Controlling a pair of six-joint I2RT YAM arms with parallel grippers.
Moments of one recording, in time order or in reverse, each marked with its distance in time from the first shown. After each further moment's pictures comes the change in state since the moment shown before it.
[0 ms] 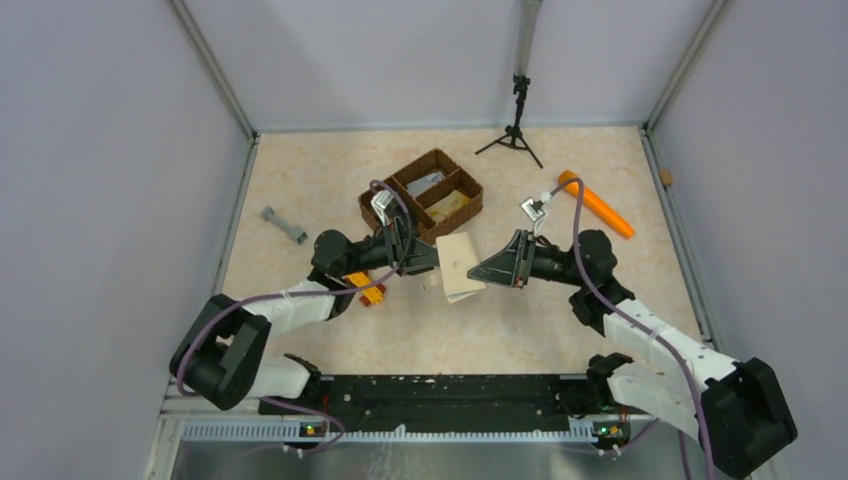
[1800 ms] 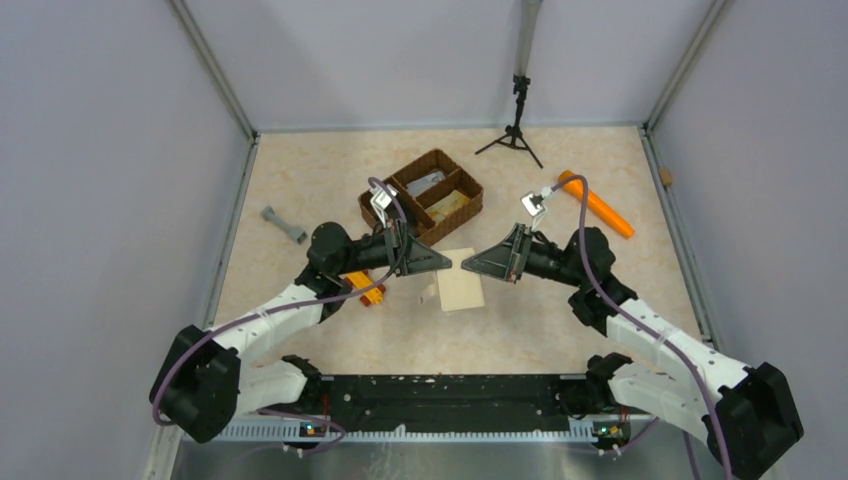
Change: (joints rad) left arm -0.044 -0.179 0.076 -0.367 -0.021 0.306; right arm 0.076 -0.048 0.066 -0.132 0.175 0.010
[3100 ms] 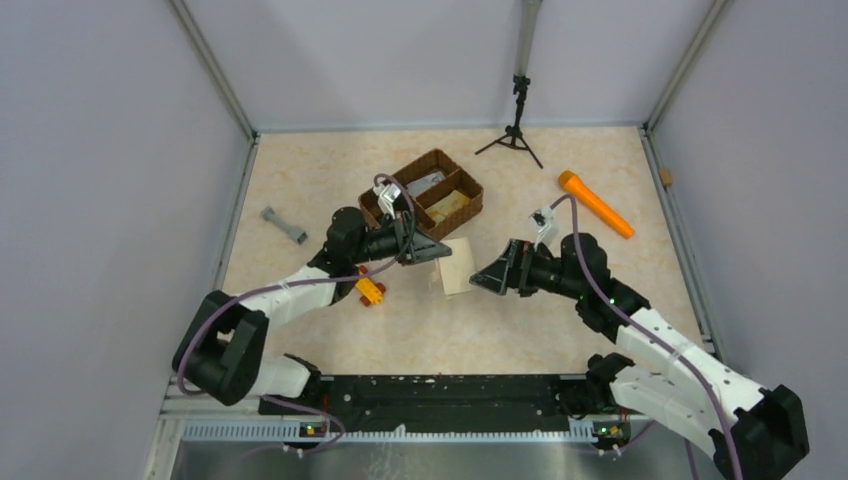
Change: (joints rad) left arm 0.066 0.173 0.049 -0.121 -0.072 0.107; right arm 0.000 -0.084 -0.005 -0.468 0.191 -0.261
